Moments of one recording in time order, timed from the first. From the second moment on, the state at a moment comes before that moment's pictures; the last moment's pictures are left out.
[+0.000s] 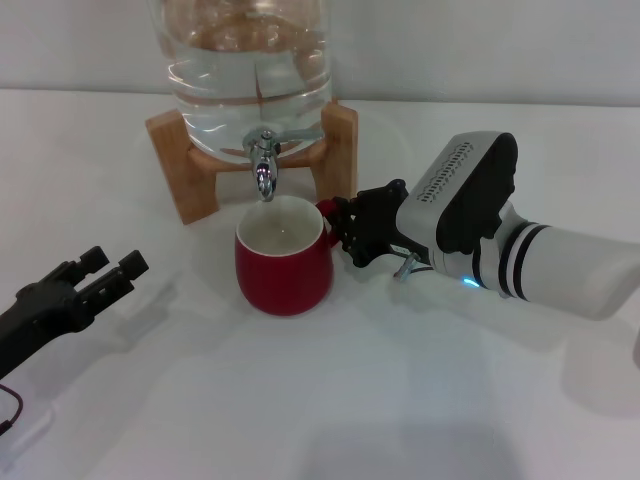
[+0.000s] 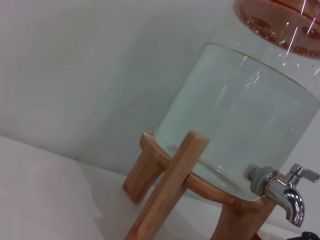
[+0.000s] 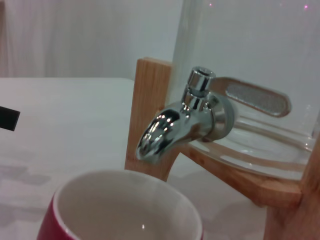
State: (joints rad) left arm -0.20 -2.07 0.70 0.42 -1.65 -1.40 1.84; right arm 0.78 2.03 0.74 0.58 0.13 0.35 -2.68
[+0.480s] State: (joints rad) left arm -0.20 -2.07 0.70 0.42 -1.65 -1.40 1.84; right arm 0.79 2.03 0.73 0.58 0.14 0.34 -2.68
